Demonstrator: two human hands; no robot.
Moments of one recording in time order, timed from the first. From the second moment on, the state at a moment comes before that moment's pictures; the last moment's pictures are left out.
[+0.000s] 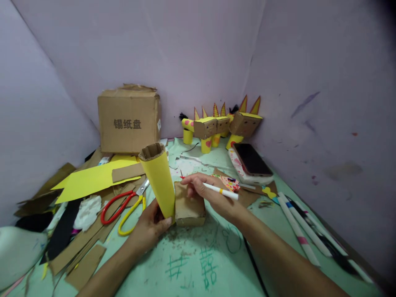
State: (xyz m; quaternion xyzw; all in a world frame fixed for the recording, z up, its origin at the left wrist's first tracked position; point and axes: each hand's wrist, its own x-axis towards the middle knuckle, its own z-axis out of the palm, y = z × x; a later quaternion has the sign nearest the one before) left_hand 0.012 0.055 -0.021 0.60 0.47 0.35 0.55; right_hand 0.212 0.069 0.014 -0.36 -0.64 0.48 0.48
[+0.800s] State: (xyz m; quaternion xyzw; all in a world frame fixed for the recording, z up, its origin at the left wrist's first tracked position) left_hand 0.011 0.055 -0.027 0.57 0.49 0.35 0.56; right_hand 0.188 0.063 0.012 -0.50 -0.53 0.41 0.55
